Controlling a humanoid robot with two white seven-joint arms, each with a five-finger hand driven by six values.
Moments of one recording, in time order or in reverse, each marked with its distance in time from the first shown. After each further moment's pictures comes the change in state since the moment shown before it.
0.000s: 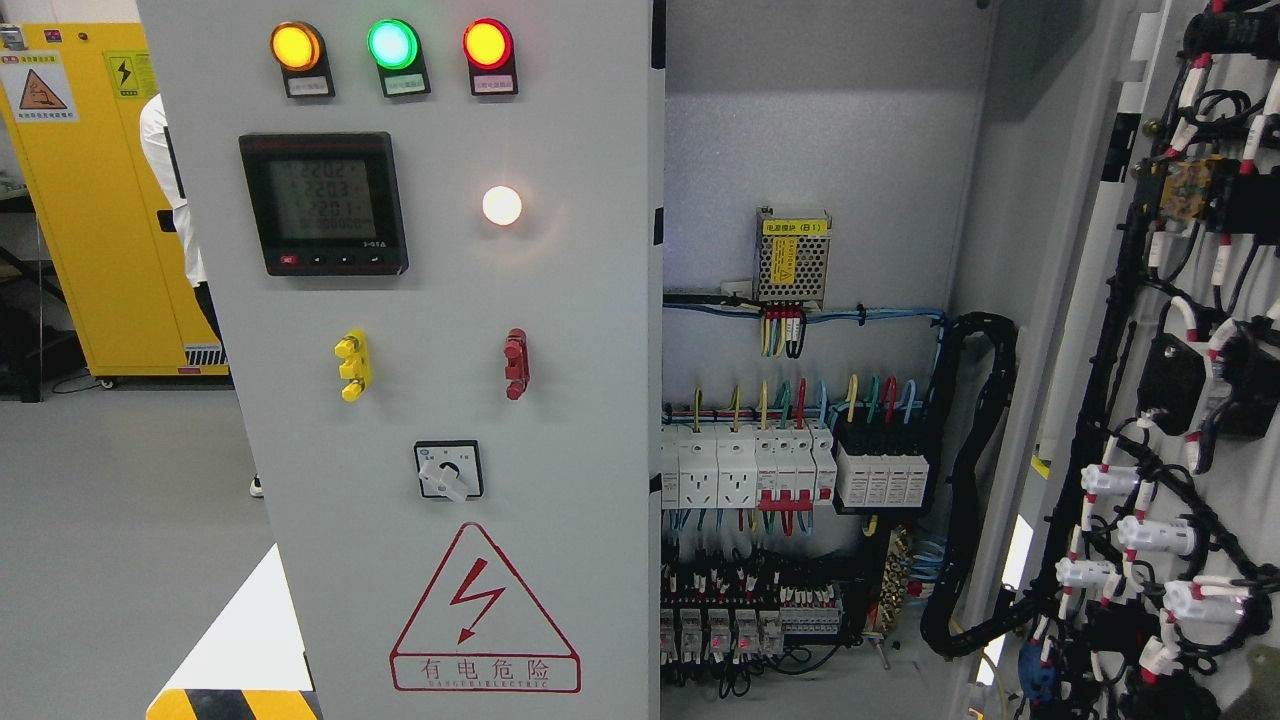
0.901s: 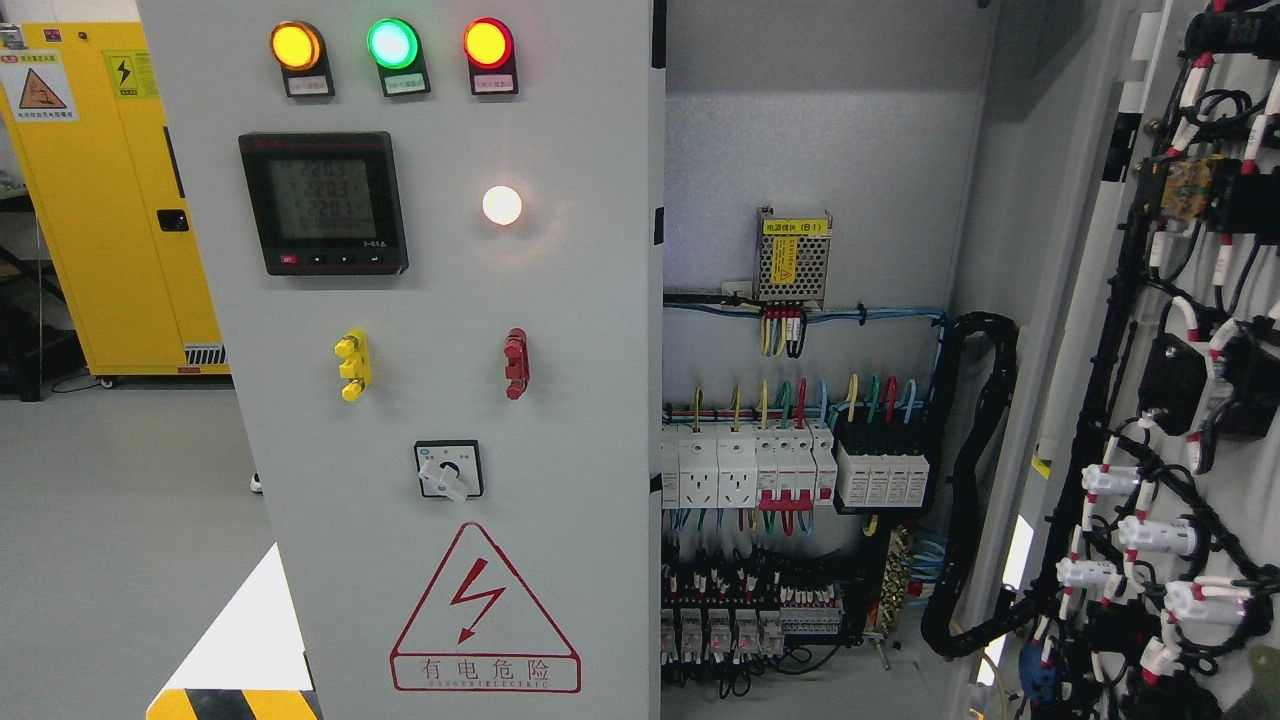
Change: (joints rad) left arm -0.056 0.017 -0.001 0.064 -0.001 0.000 0.010; right arm 0.071 0.036 0.001 -0.133 -0.004 -0.163 0.010
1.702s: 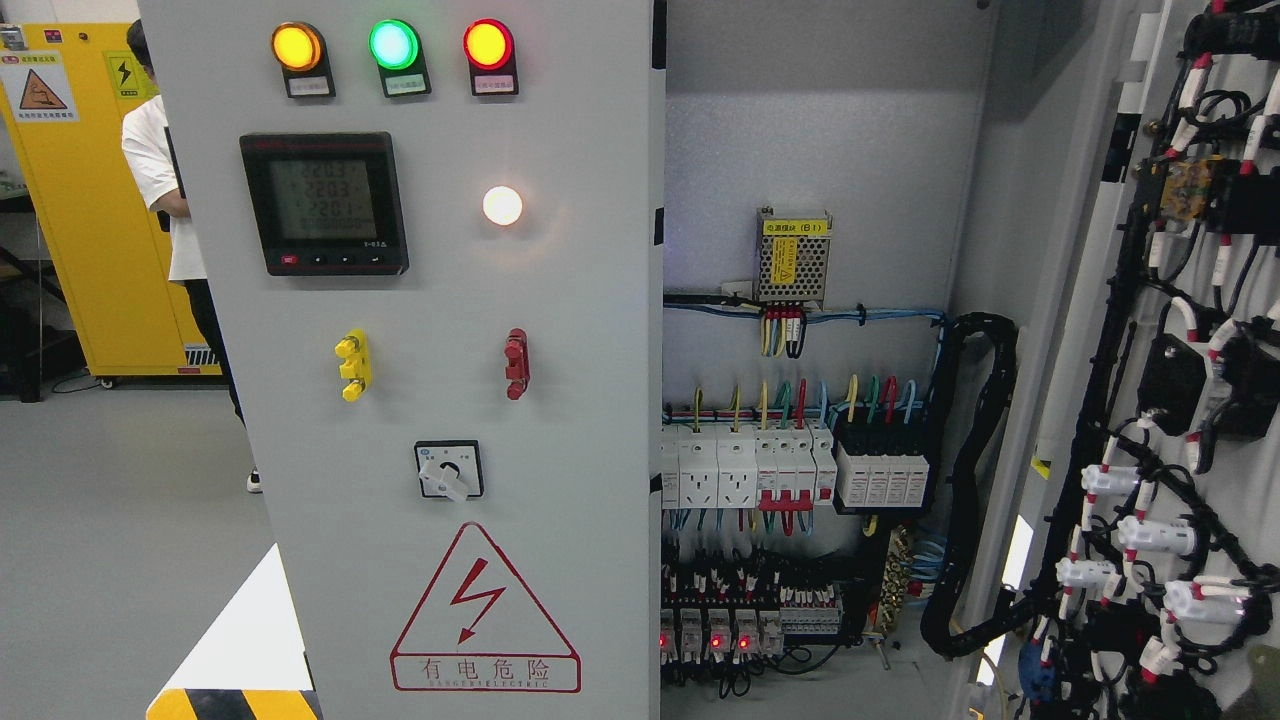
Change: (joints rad) left arm -0.005 -0.003 -0.001 0.013 -0.001 0.006 0.093; right arm 0.228 -0.036 0.128 -0.903 -0.003 -0.026 0.019
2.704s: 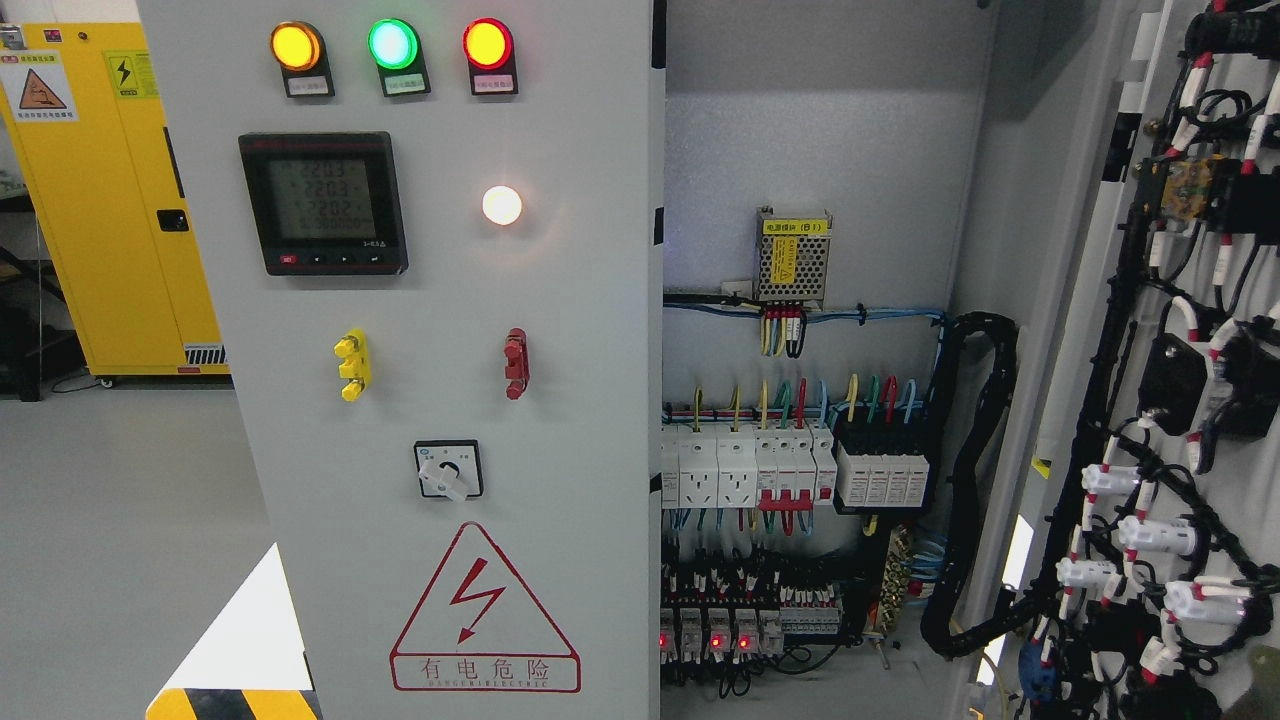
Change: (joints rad) left arm 0.013 -0.014 -0.002 0.003 0.000 0.004 0.002; right arm -0.095 0.025 0.042 -0.719 -0.001 -0.114 -0.104
